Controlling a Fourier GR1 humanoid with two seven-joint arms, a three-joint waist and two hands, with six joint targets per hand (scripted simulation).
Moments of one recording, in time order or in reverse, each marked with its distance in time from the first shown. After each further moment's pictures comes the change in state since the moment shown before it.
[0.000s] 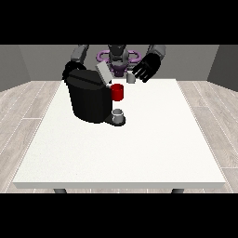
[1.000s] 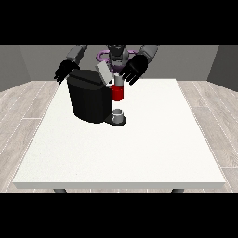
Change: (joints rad) left arm -0.105 -0.012 0.004 0.033 -0.036 -0.015 0.048; right arm -0.036 -0.034 -0.025 -0.051 -0.006 -0.026 0.042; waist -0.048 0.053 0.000
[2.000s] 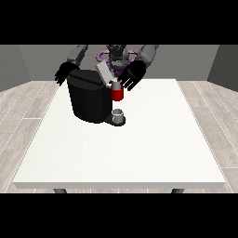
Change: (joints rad) left arm -0.013 -0.007 0.006 0.024 -0.028 0.006 -0.022; right arm 0.018 0.011 -0.002 -0.016 -0.004 -0.004 -0.029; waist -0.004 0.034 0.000
